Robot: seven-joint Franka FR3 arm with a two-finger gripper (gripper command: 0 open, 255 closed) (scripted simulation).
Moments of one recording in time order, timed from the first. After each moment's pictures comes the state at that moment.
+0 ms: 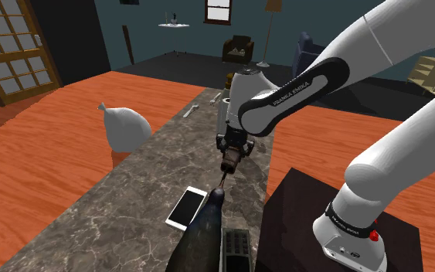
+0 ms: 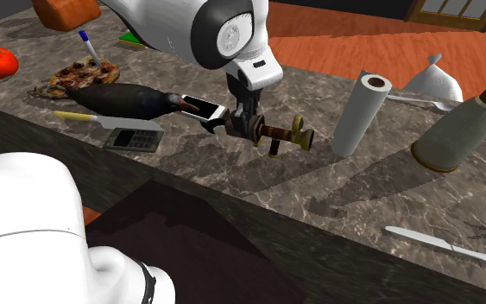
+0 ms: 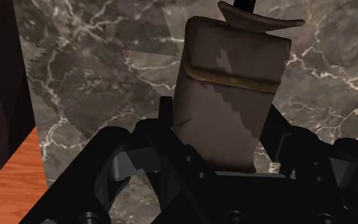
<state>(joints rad) -0.32 -0.29 0.53 -2.65 0.15 2.46 1.22</state>
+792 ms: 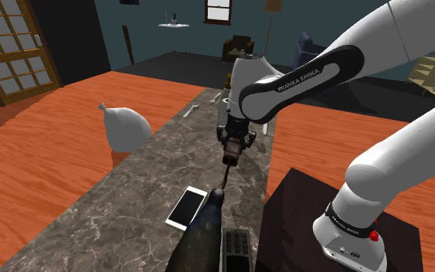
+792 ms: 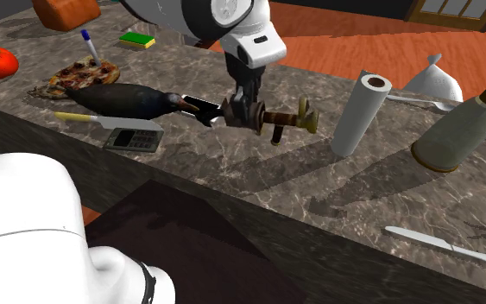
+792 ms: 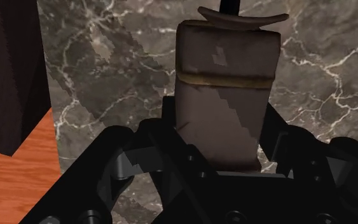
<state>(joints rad) -0.30 -0.37 0.50 -2.61 0.18 2.33 1.19</state>
